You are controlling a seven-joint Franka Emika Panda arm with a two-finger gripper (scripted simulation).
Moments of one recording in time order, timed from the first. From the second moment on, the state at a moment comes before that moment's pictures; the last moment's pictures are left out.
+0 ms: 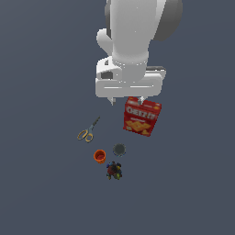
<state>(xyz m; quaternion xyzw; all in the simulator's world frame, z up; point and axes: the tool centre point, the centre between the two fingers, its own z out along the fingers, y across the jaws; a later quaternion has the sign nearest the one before) -0.003 0.034 0.311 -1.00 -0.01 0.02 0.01</state>
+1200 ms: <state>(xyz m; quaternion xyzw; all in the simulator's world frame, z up) 0.018 0.039 0.301 -1.00 -0.04 0.00 0.00</state>
